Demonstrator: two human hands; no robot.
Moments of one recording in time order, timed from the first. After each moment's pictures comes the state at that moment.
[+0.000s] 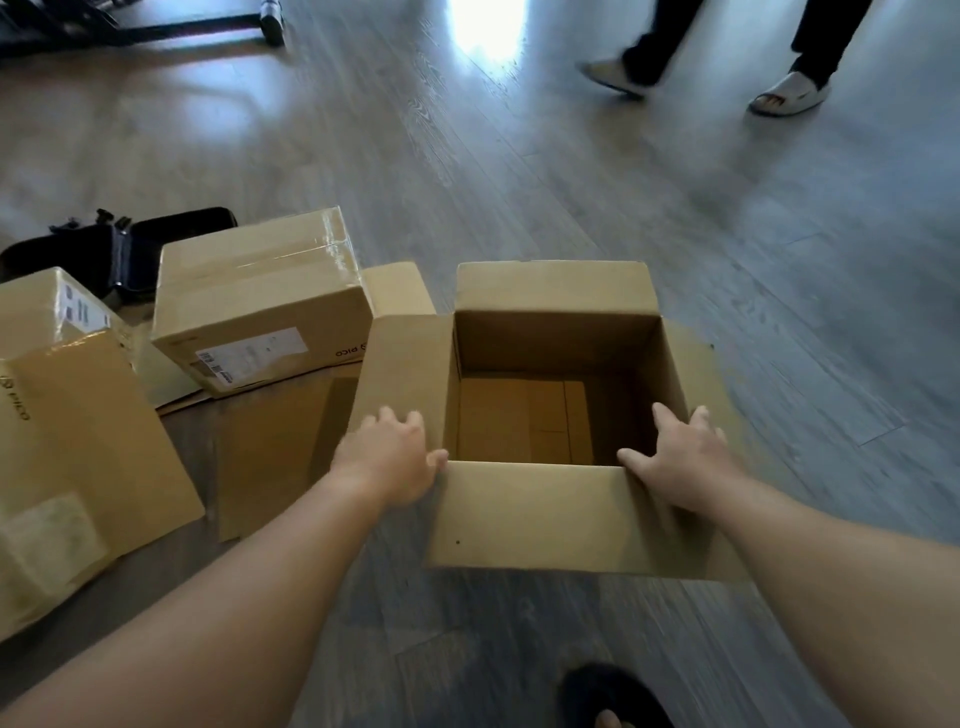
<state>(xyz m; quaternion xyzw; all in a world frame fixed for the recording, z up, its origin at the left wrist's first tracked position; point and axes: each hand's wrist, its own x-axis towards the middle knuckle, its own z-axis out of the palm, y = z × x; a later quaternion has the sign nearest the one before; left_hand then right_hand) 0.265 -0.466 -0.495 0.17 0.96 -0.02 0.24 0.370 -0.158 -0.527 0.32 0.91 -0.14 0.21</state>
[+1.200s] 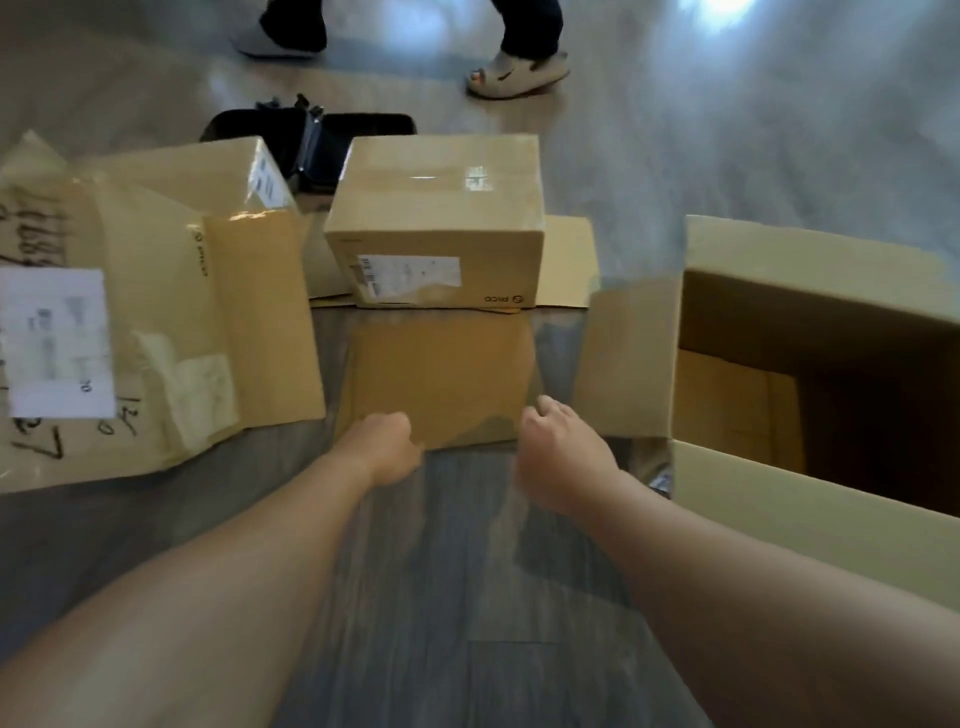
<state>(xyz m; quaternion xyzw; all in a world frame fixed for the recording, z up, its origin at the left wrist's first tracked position) 0.231 -0.628 -0.600 -0.07 0.94 0.10 0.30 0.249 -0.404 -0.580 -0.12 0.96 -0.12 0.20</state>
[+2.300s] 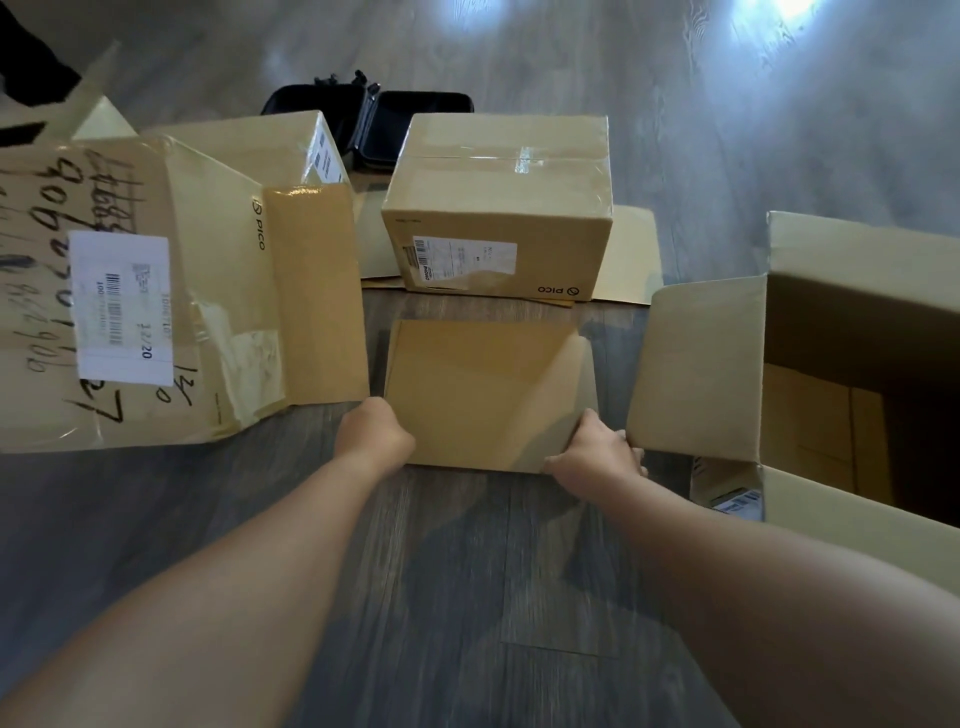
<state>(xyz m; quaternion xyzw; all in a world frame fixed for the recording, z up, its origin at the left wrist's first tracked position) 0.247 -0.666 -0.605 -0.28 0.92 0.21 0.17 0.226 -0.424 -0.646 0.15 0.92 -0.21 0.29</state>
